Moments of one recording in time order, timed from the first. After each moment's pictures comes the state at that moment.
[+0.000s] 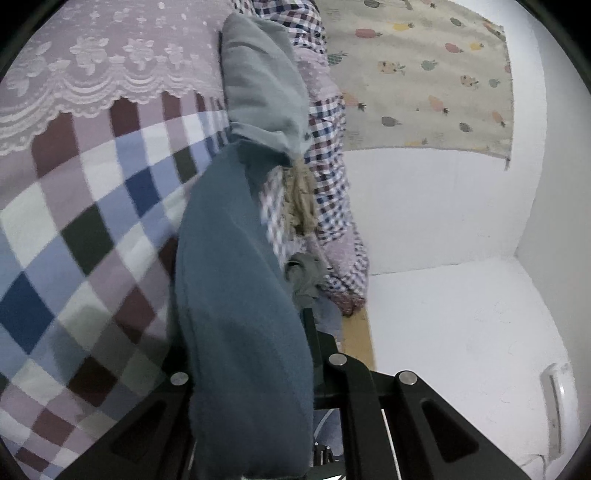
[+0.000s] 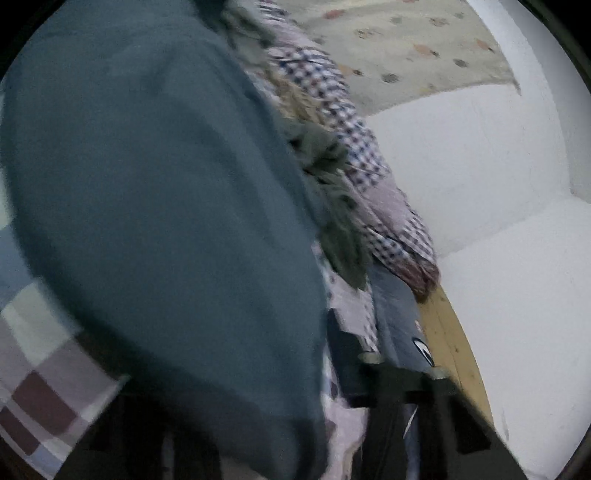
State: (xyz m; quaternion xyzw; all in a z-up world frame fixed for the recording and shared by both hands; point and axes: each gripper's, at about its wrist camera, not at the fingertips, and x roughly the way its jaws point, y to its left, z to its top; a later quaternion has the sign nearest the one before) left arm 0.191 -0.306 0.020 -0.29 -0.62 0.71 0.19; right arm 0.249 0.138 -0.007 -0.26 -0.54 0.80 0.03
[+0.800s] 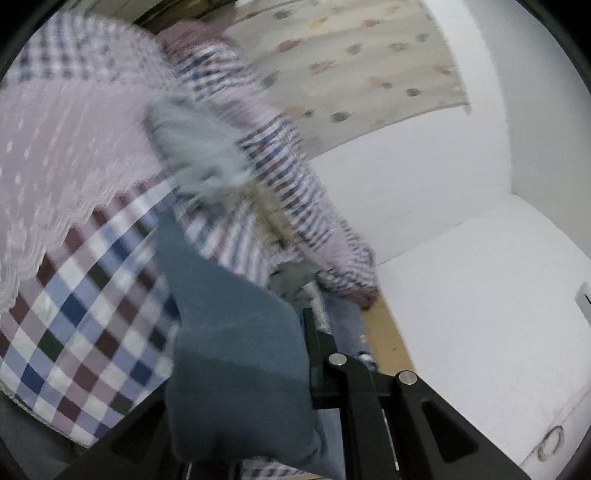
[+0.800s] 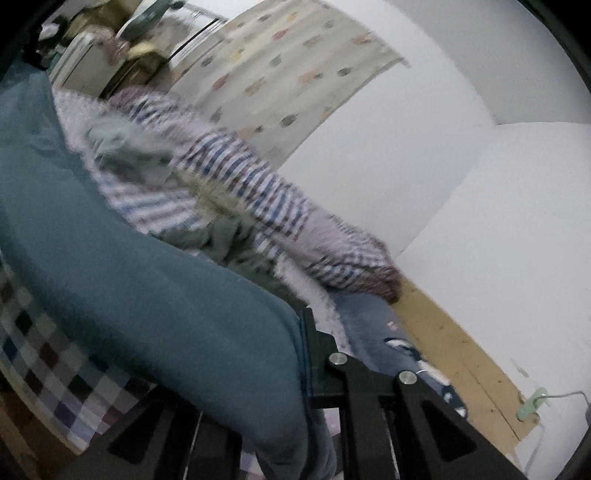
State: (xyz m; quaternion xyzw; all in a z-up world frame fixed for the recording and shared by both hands) left arm 0.292 -0.300 0.168 -0.22 -0.50 0.82 0.19; right arm 0.359 0.148 0.175 -0.12 -0.36 0.92 0.08
